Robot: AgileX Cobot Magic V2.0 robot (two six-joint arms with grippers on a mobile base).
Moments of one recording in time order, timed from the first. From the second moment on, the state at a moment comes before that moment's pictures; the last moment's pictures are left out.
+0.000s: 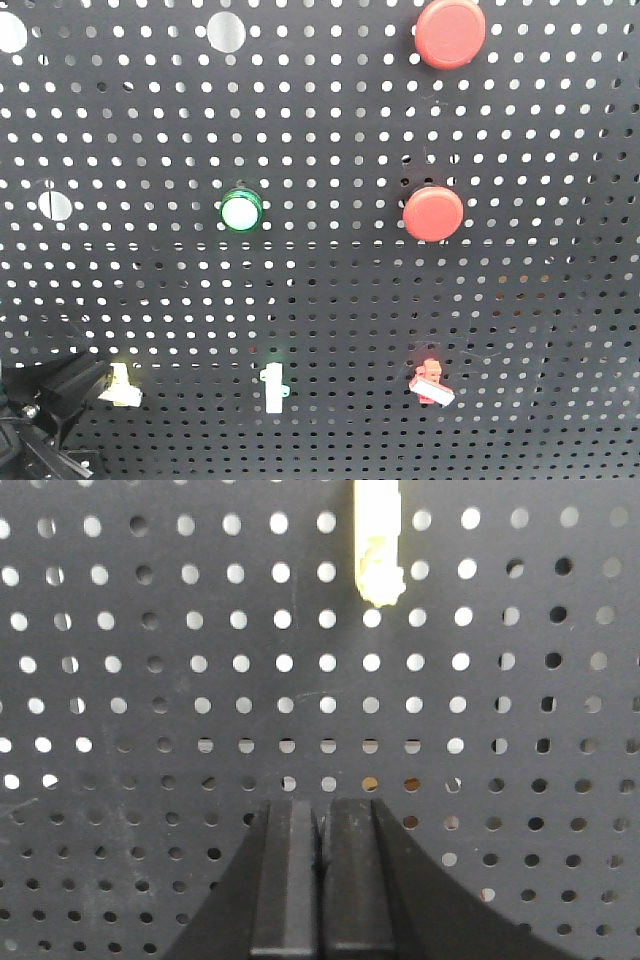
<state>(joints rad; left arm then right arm) -0.34 1.00 -0.53 0.23 -0.23 -0.03 0.05 0.61 -0.33 -0.05 -0.26 0.05</state>
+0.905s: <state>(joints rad) -0.34 0.76 -0.54 0.20 0.00 -0.08 0.06 0.61 -0.33 -0.11 -0.27 0.09</state>
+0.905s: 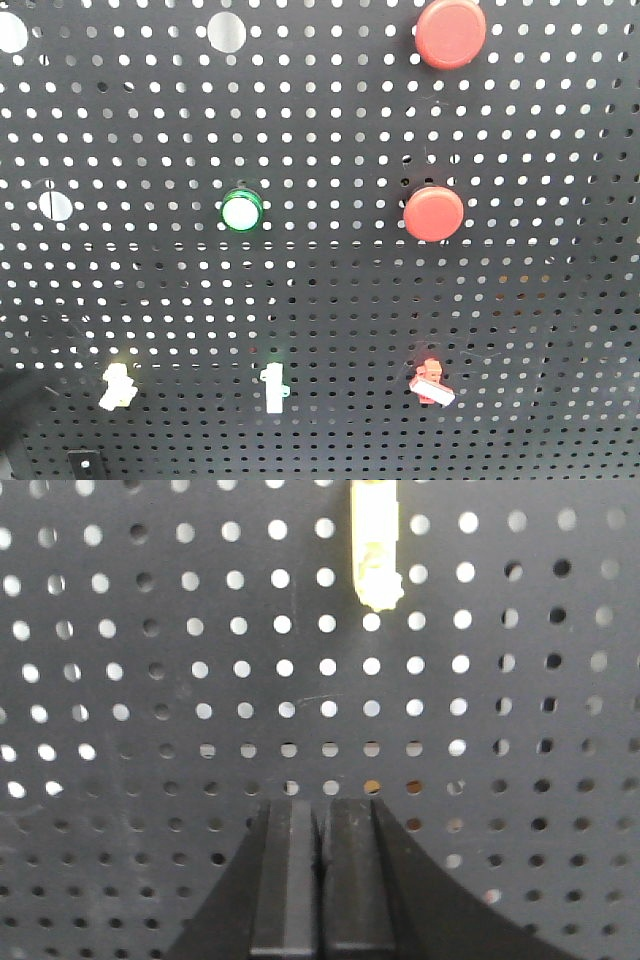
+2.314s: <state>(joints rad) -0.34 0.72 -0.54 0.20 0.00 -0.08 0.52 1.18 -0.60 -0.41 -0.35 0.36</state>
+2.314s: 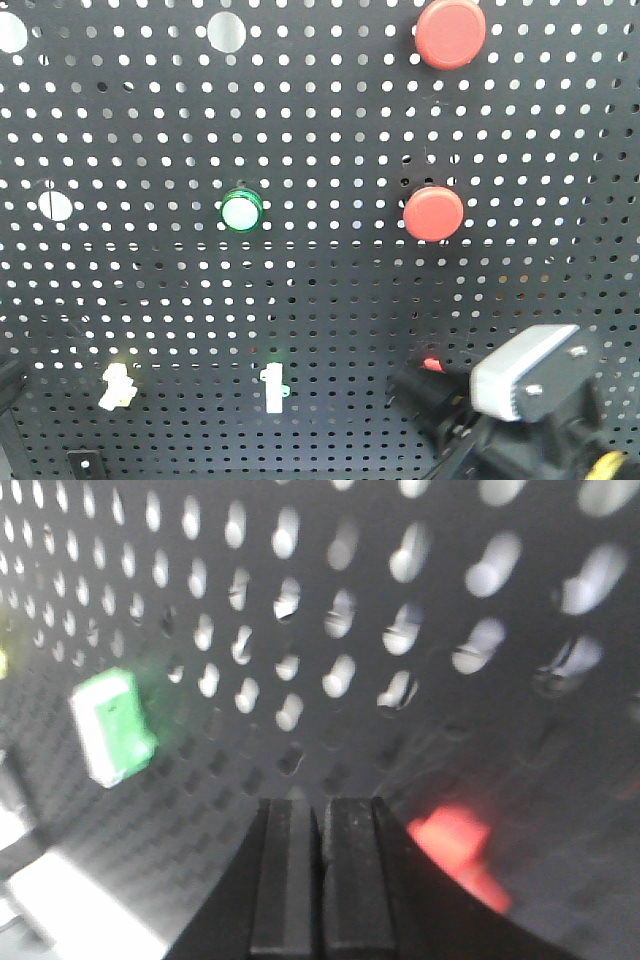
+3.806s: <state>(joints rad) -0.32 0.67 -0.48 0.20 -0.01 -0.05 0.65 1.10 -0.60 -0.40 -0.28 0.39</state>
